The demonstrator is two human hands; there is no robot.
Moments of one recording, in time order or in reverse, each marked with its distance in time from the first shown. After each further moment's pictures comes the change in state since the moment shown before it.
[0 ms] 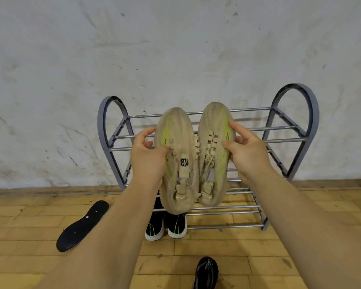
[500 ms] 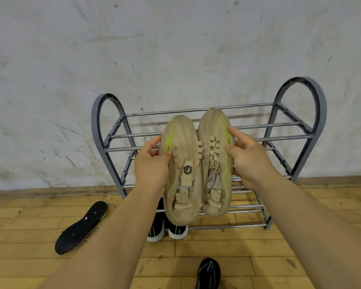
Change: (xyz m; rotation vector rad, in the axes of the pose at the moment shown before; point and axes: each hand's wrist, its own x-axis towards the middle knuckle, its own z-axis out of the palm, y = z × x) left_hand 0.012 -0.033 0.009 -0.009 -0.061 -0.049; right_hand 0.013 0.021 -0.007 -0.083 -0.050 0.101
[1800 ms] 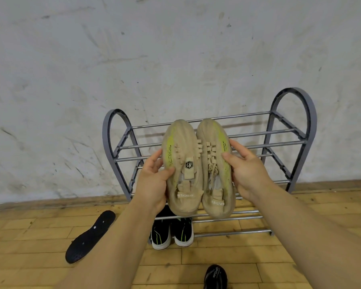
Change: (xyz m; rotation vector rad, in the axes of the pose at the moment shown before) left_hand -0.016 0.005 -0.021 -0.337 -0.237 -0.156; right_hand -0.016 0.005 0.003 0.289 -0.023 0.053
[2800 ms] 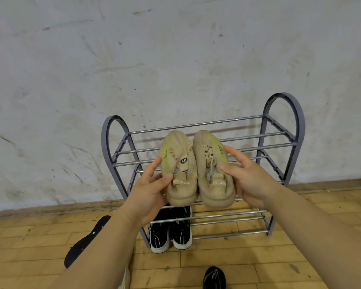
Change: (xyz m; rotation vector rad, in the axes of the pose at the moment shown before) left_hand -0.018 0.004 -0.023 0.032 -0.265 -0.119; right_hand -0.033 -0.026 -0.016 -0.098 -0.285 0.122
